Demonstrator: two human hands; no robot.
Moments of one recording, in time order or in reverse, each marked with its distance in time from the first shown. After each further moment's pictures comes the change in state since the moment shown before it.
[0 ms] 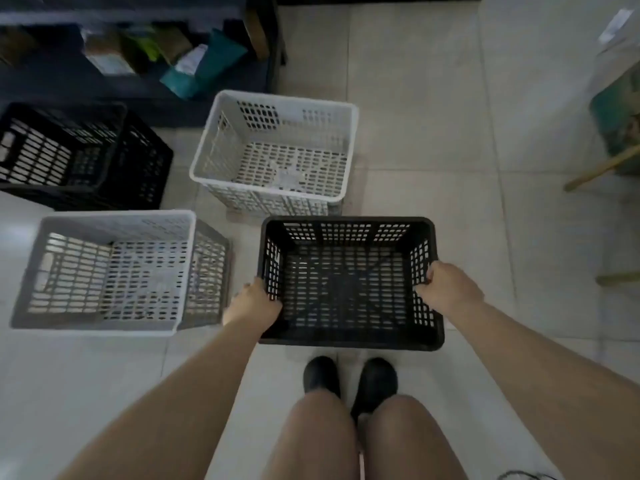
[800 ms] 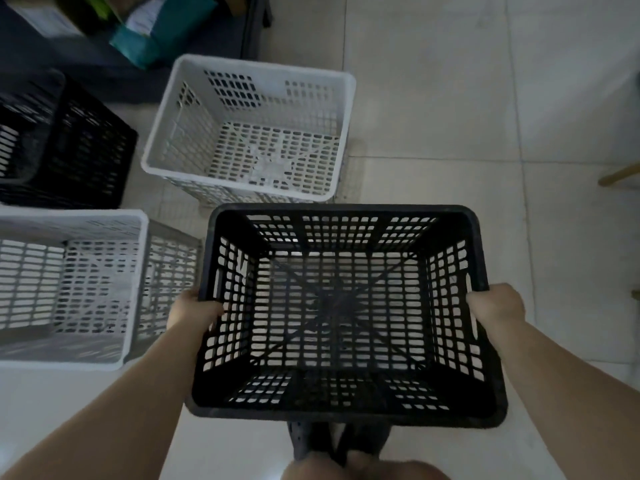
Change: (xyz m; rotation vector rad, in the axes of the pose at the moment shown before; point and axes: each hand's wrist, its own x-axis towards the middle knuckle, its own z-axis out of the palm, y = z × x) left_hand 0.129 -0.009 0.025 -0.581 0.199 -0.406; right_hand 0.145 0.078 0.036 0.529 0.133 0.449
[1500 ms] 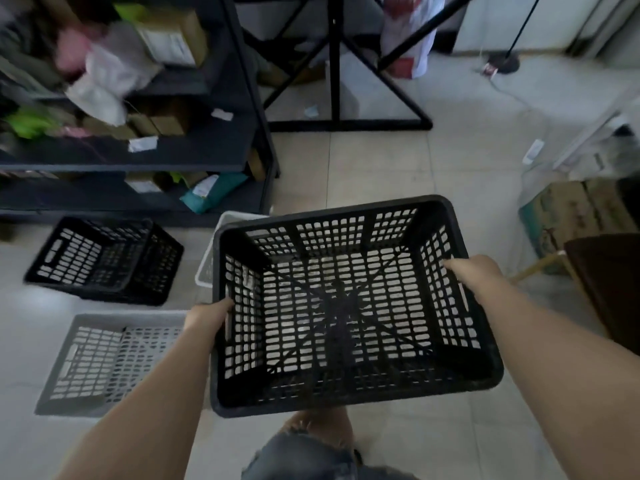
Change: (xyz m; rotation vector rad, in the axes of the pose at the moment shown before) left_hand -0.270 0.189 -0.198 -0.276 -0.050 0.052; right_hand -0.159 -0.174 -0.344 0.133 -0.012 -0.207
